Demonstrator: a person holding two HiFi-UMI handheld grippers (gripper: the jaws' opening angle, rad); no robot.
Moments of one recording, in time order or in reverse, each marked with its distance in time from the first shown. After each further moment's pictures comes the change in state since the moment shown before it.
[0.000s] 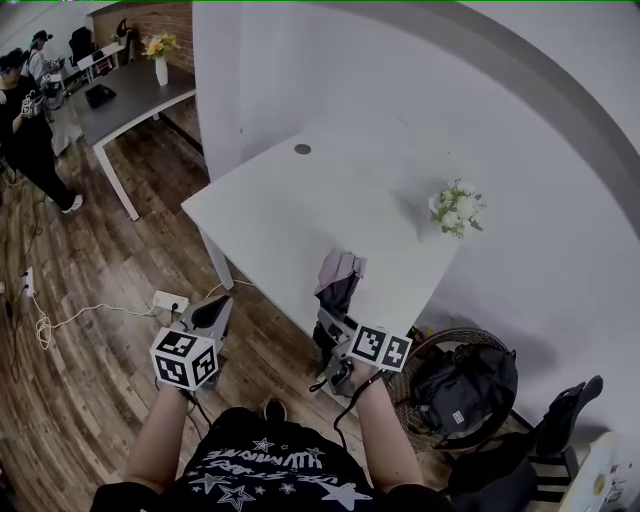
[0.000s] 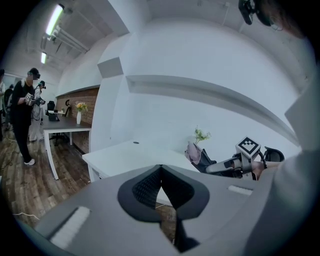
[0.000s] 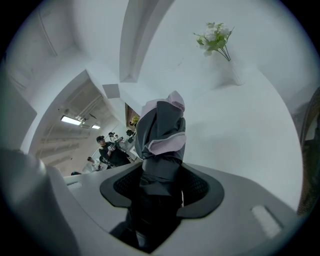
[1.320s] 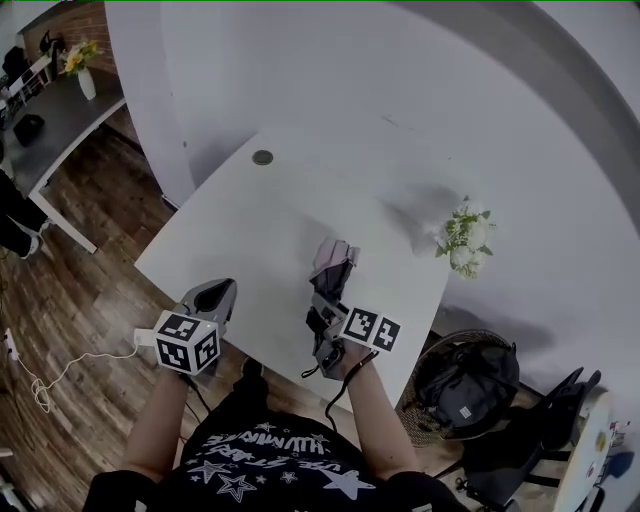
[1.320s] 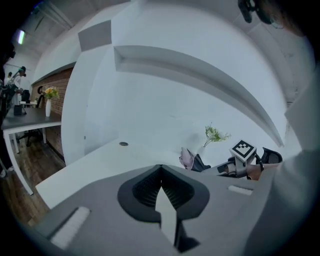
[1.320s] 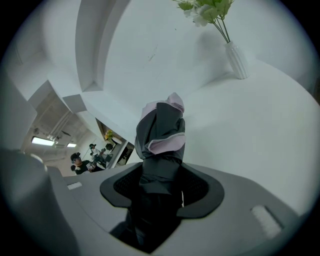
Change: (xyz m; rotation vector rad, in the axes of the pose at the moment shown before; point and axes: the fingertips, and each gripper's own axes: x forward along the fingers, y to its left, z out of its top) left arm 0.226 0.077 0.065 0.032 0.112 -0.219; right arm 0.146 -0.068 0.120 0.204 -0.086 -0.203
